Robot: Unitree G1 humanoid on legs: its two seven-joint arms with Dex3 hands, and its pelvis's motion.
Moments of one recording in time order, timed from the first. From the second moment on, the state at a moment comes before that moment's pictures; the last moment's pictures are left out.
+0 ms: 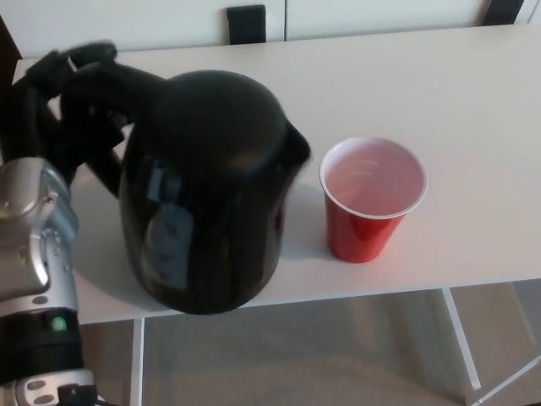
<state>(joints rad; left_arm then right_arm) -0.51 0.13 0.33 0.17 -0.09 0.36 -0.03 -0.14 -0.43 -0.04 1.26 -0.10 -0.26 0.11</state>
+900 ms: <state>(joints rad) -0.49 0.24 0.11 0.13 -0.08 0.36 -0.10 -0.17 -0.43 -0.05 1.27 -0.11 -0.25 0.11</state>
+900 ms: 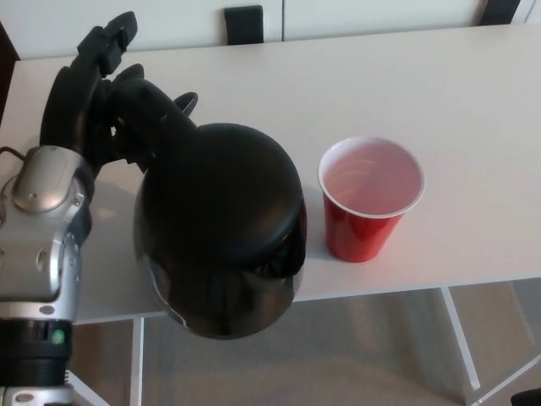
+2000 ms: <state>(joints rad) -0.82 0.16 0.14 0.63 -0.03 0.32 0.18 -0.18 -0.43 -0.05 1.26 -0.11 -0.25 0.11</state>
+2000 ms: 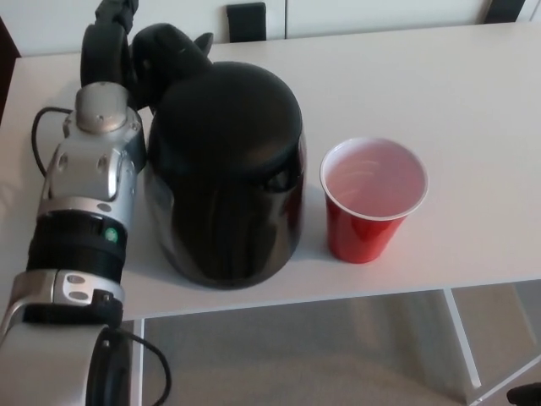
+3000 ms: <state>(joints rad) -0.66 0.36 -0.03 0.61 0.03 0.30 -0.03 -0.18 -0.42 -0.06 1.25 -0.11 -0.24 0.11</state>
